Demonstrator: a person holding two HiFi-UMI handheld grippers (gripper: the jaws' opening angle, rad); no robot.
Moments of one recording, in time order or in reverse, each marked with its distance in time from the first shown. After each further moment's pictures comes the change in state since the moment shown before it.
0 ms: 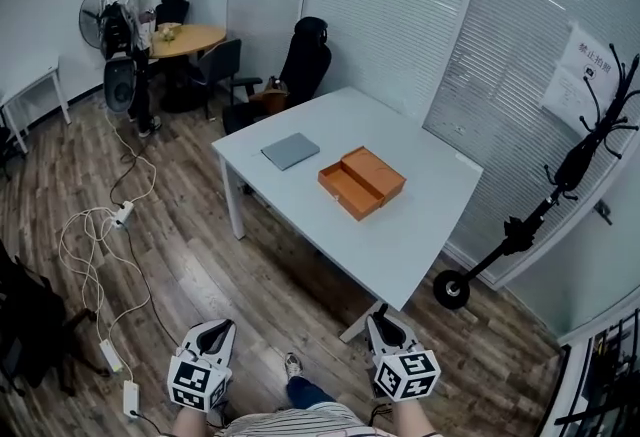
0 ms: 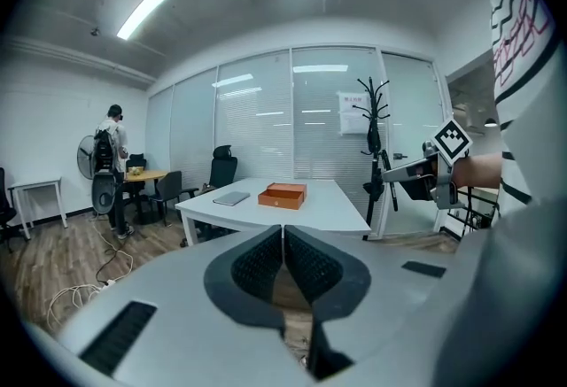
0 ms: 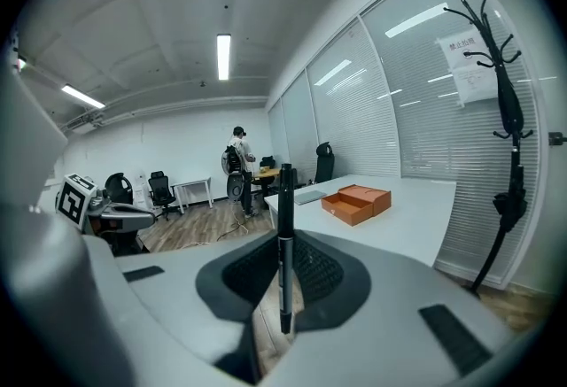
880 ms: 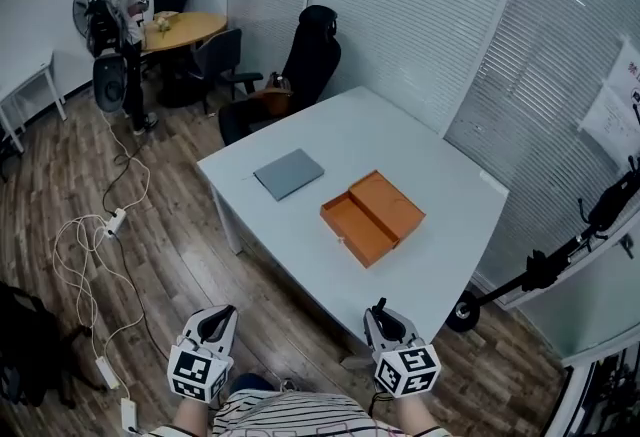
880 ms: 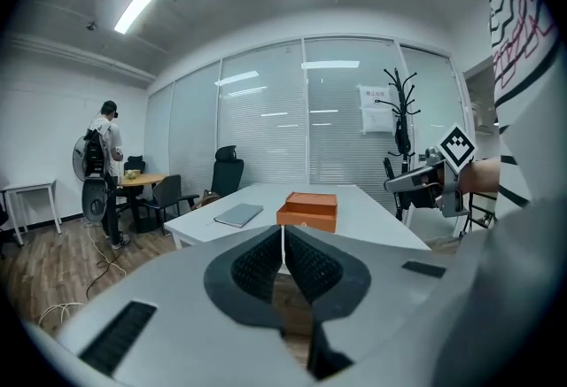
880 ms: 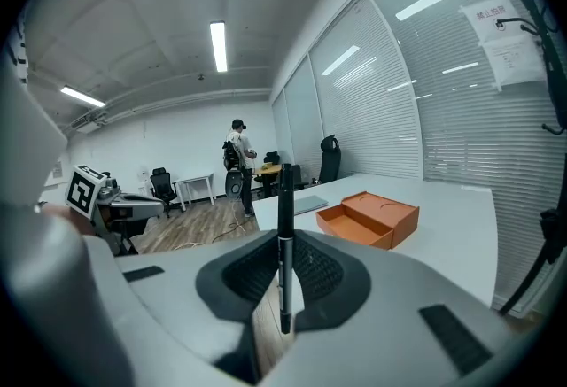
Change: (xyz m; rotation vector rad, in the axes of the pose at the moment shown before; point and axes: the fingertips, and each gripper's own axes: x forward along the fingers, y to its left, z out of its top) left arm 0.206 0.102 0.064 0.000 -0.024 0.026; right arm 0.203 -0.089 0.067 -0.029 0.029 0.061
